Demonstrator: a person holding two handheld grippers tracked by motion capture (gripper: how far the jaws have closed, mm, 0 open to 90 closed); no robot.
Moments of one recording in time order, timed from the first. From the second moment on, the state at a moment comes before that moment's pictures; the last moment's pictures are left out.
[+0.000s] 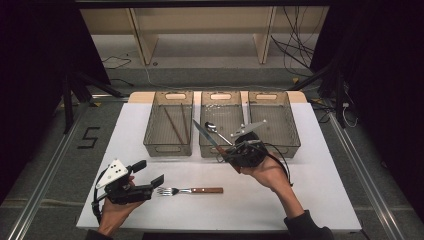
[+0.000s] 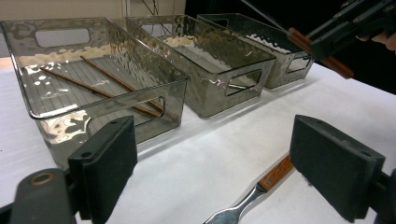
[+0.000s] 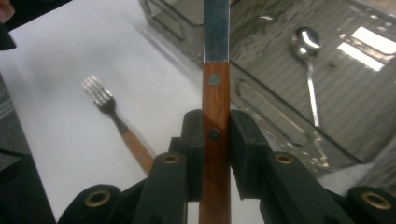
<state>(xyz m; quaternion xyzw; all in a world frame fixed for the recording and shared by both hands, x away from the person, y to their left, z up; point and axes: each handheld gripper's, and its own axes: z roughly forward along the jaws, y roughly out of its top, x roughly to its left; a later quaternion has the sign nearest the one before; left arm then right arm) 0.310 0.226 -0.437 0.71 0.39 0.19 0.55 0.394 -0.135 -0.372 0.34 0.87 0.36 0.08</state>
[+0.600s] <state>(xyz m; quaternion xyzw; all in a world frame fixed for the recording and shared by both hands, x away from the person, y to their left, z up) 0.311 0.227 -0.437 0.71 0.39 0.19 0.56 0.419 -0.176 -0.363 0.39 0.83 0.38 0.11</state>
